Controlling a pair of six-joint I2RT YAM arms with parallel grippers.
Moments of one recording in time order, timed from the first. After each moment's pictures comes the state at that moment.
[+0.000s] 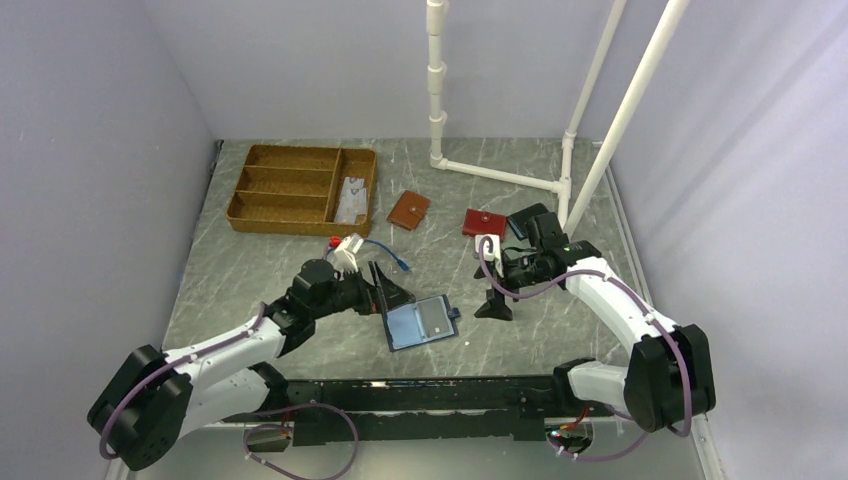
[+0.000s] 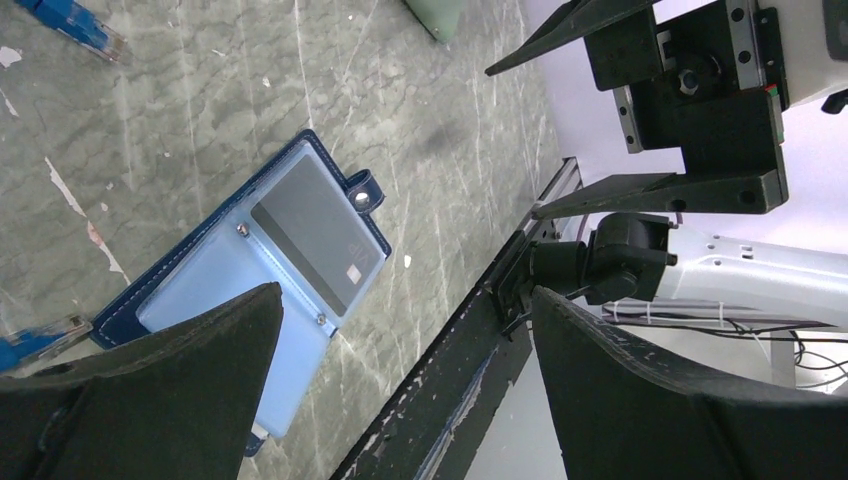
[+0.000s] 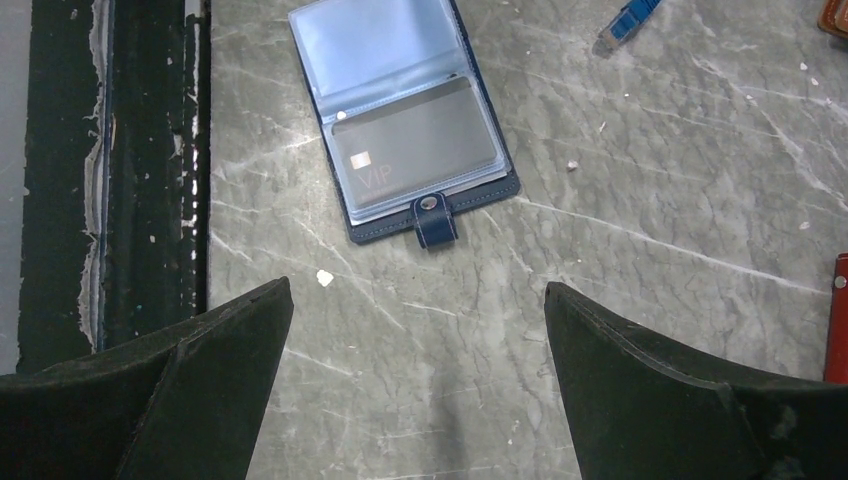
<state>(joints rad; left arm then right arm) -0.66 1.02 0.32 0.38 0.39 -0.88 0.29 1.21 0.77 -0.69 -0.94 -0.95</state>
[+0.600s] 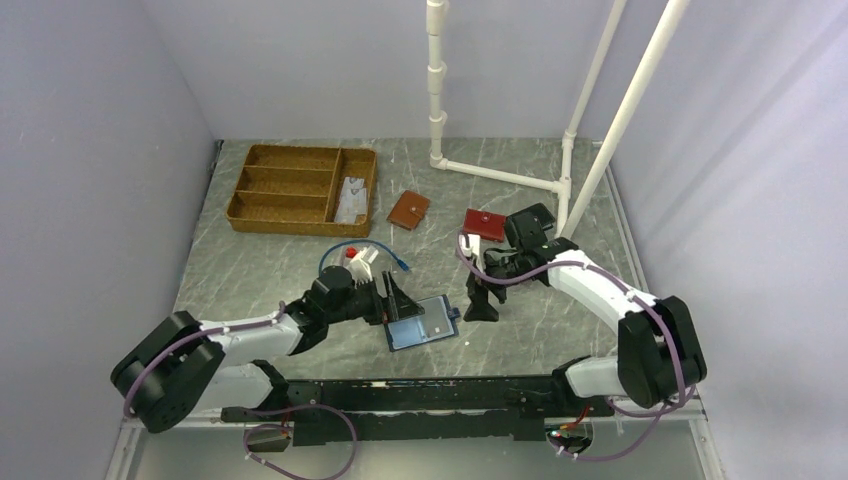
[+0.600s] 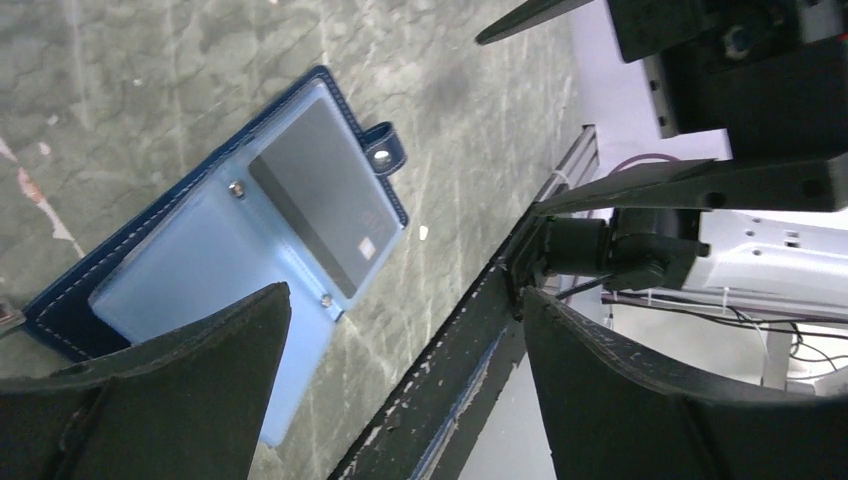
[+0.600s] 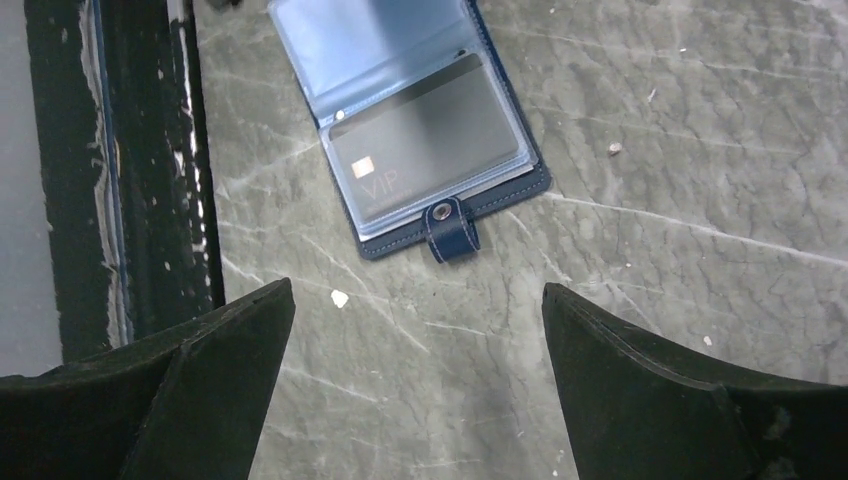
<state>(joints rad) -0.74 1.21 0.30 0.53 0.37 -0.96 0.40 1.32 0.78 -0.60 -0.84 -0.77</state>
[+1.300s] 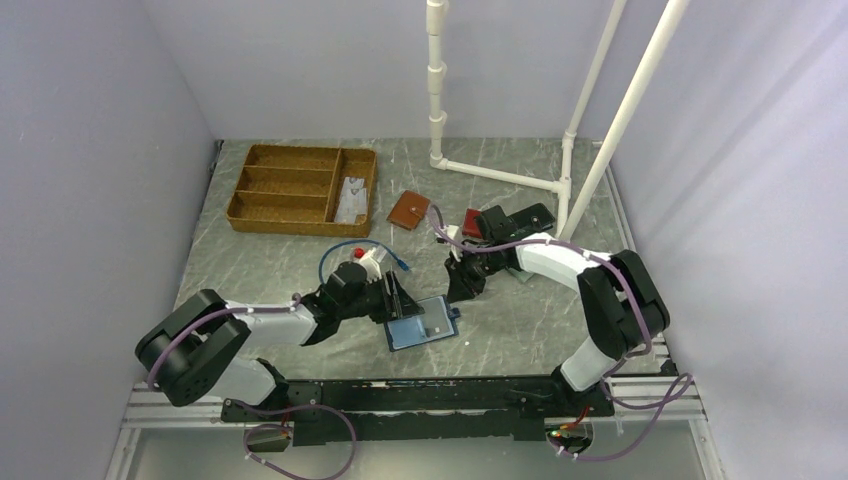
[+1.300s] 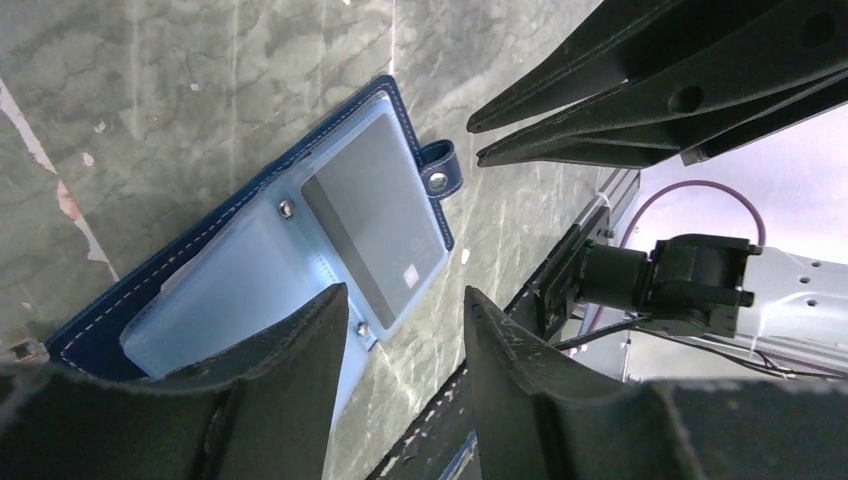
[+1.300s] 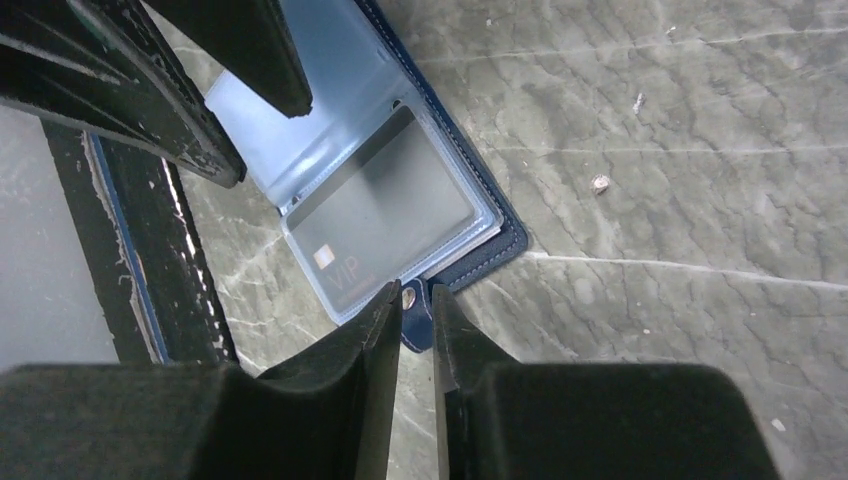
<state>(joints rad) -0.76 1.38 0.37 0.51 0.31 -0.99 0.49 1.60 0.89 -0.44 -0.77 -0.39</state>
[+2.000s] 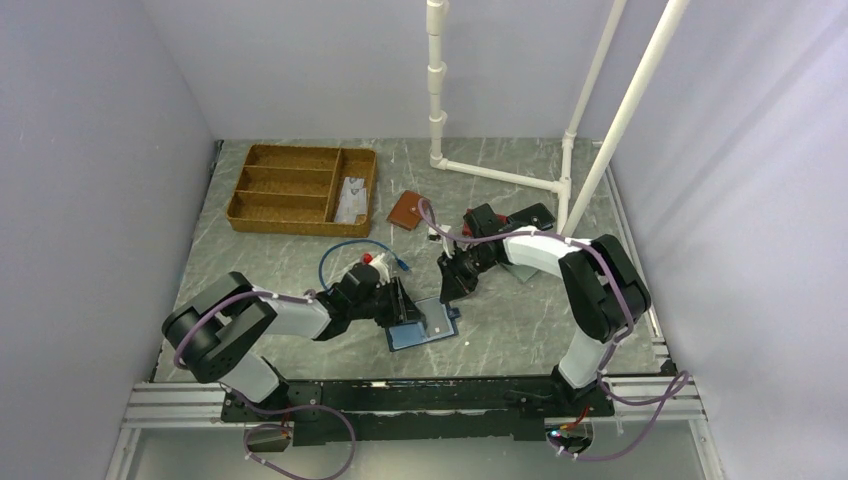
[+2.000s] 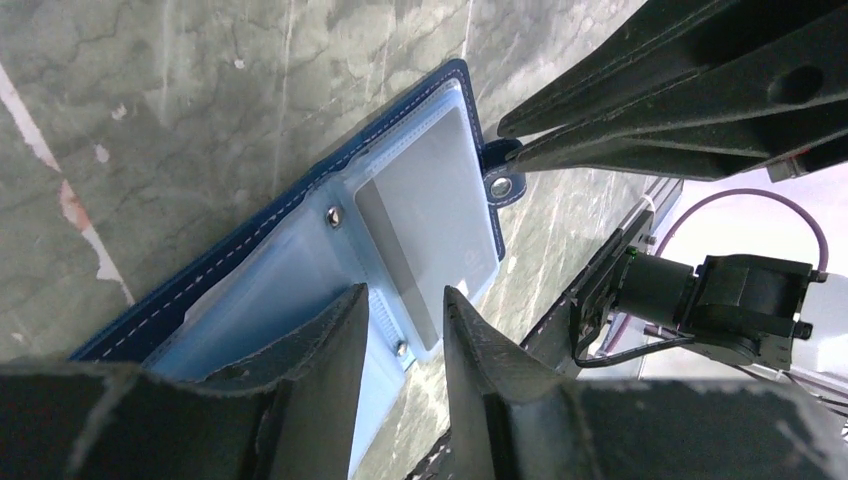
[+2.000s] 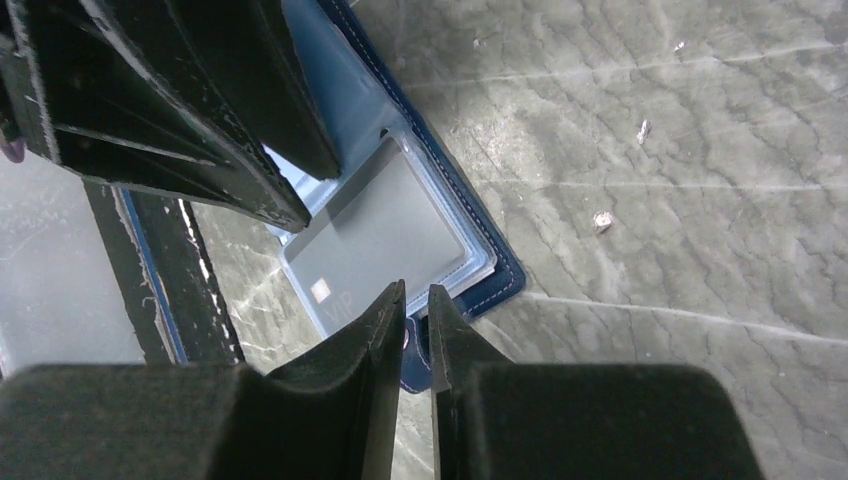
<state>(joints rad) -0.79 1.52 0.41 0.50 0.29 -1.01 0.50 1.72 0.96 -0.44 -0.78 -0.31</state>
